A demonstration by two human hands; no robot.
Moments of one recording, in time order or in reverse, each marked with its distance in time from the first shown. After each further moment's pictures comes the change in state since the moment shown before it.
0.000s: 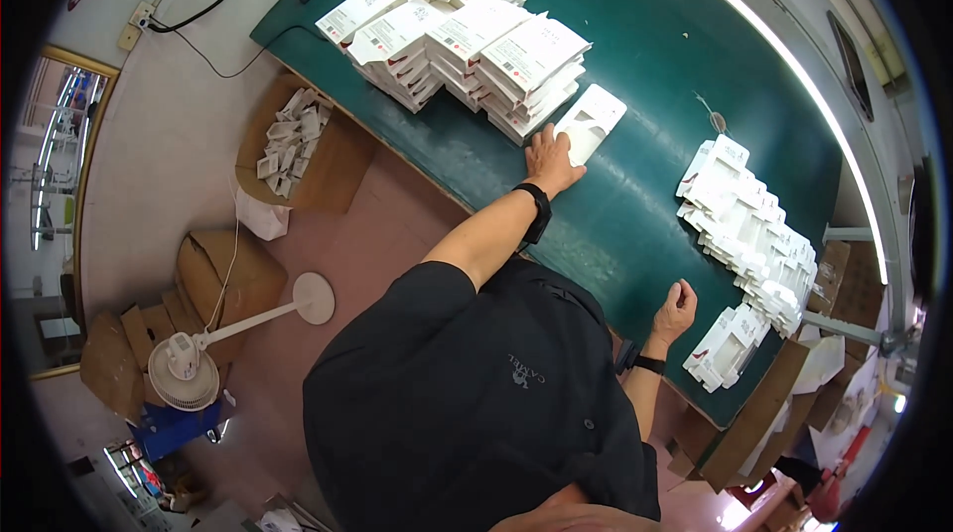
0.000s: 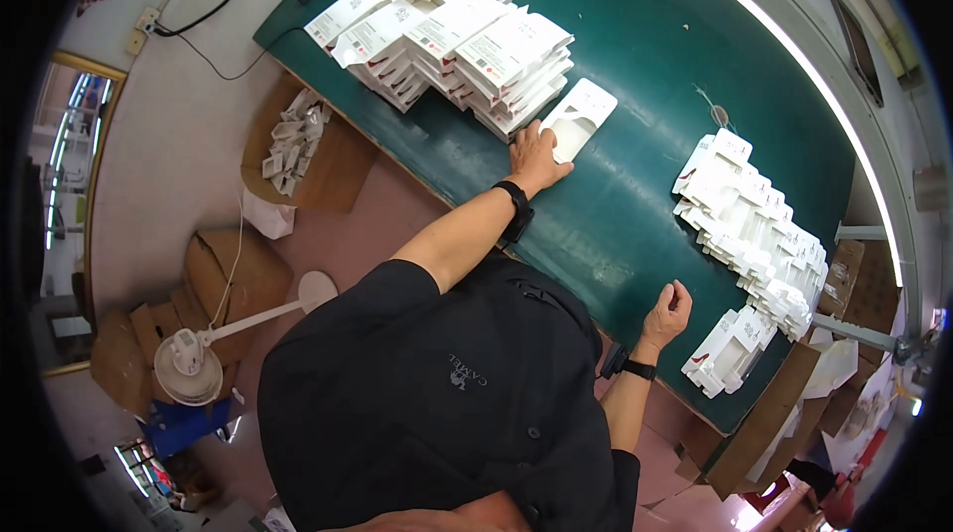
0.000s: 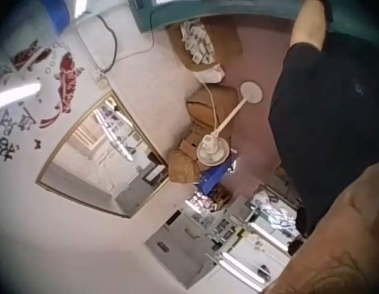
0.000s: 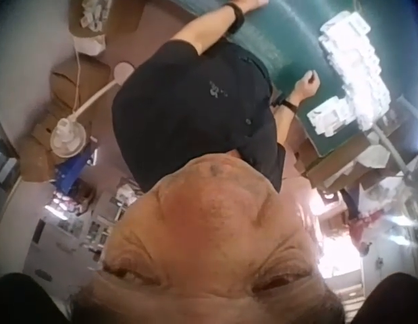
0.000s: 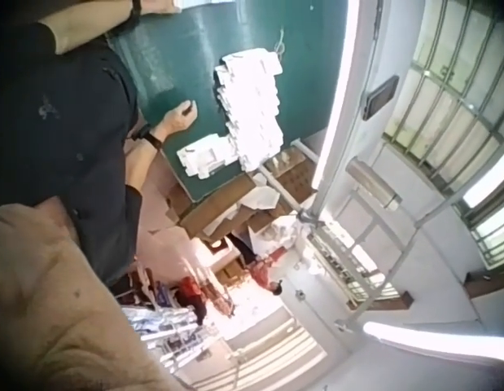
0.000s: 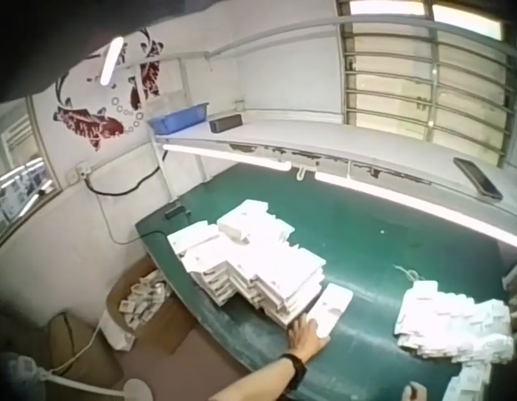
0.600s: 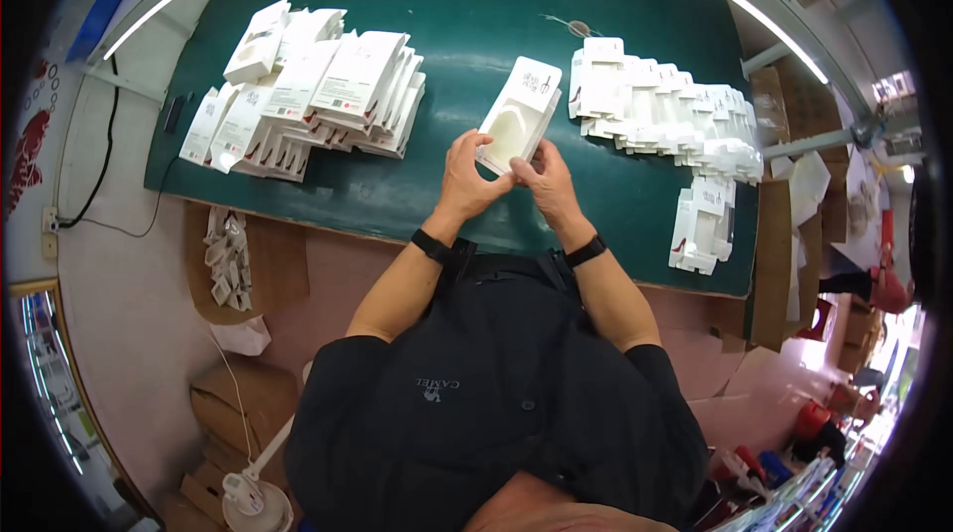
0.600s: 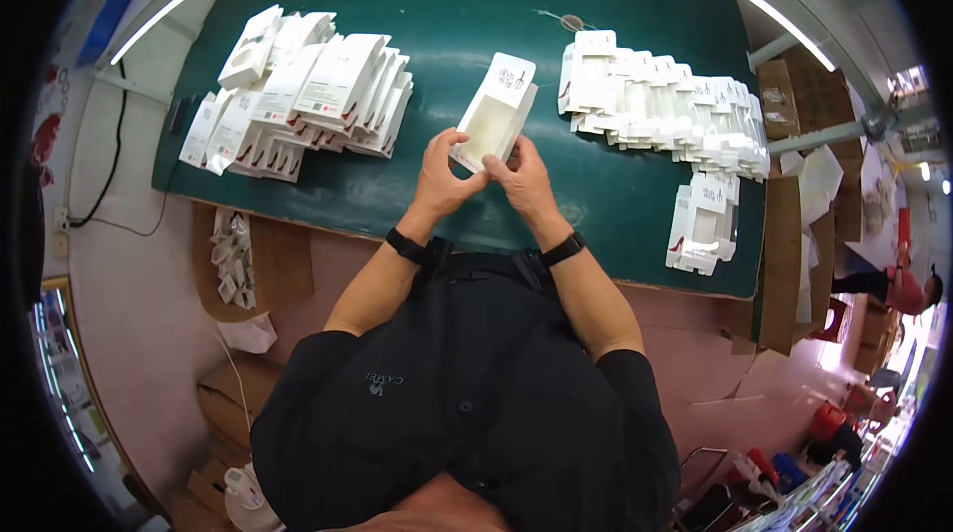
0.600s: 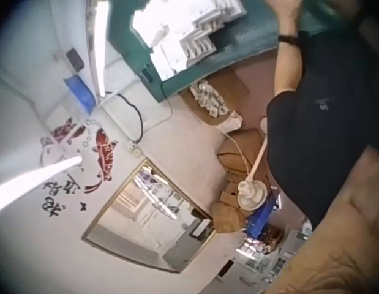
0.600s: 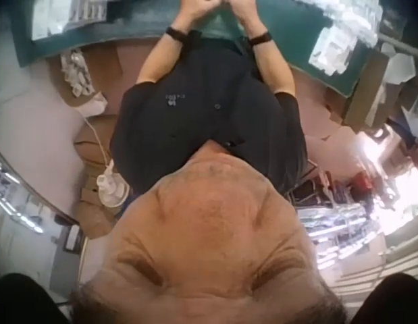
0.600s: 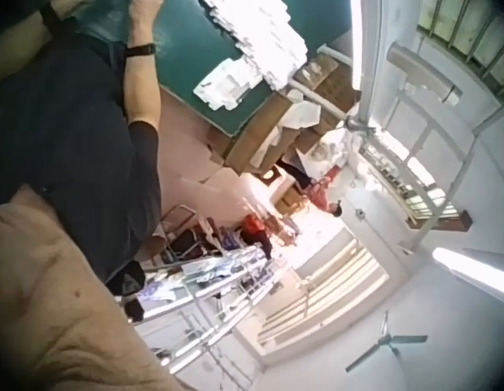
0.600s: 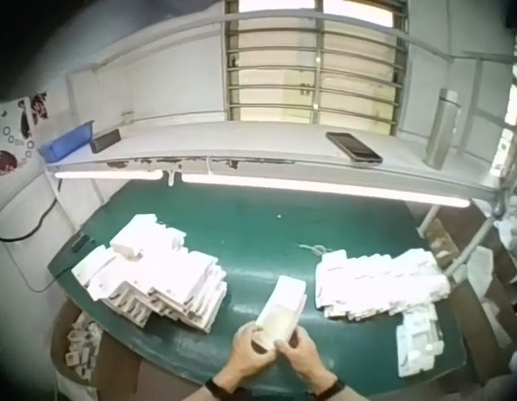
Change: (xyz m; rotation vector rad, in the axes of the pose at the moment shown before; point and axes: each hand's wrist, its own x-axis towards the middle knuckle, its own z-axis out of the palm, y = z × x) left_hand -0.072 0.049 -0.028 -0.407 0.028 0.563; right_hand 0.022 -0.147 0.103 0.673 -0.495 0.233
